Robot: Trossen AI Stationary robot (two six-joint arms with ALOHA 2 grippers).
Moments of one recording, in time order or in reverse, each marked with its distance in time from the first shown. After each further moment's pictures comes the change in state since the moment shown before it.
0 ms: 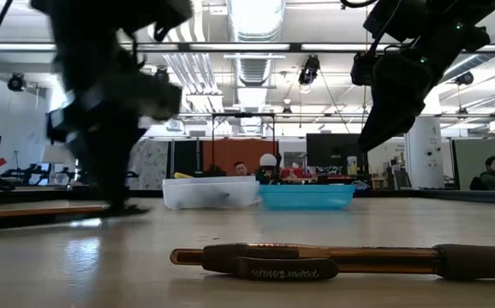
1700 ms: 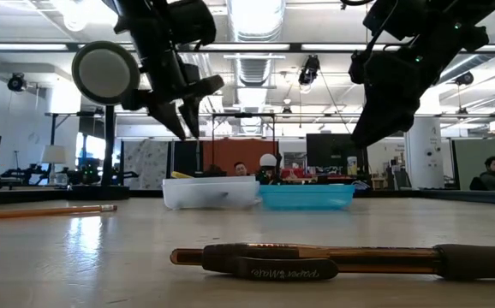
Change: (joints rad) left arm 0.580 -0.216 0.037 0.005 -0.315 0.284; right arm 0.000 -0.002 0.000 0.031 0.055 0.061
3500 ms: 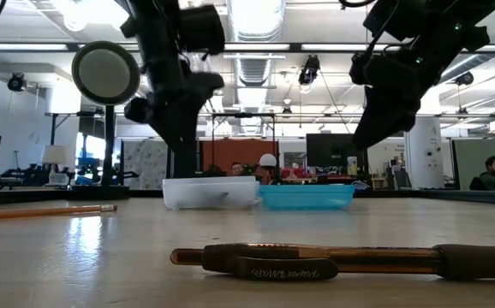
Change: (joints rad) left arm -0.074 0.092 0.067 -0.144 0.400 0.140; right arm 0.000 0.000 0.000 -0.016 0.023 0.007
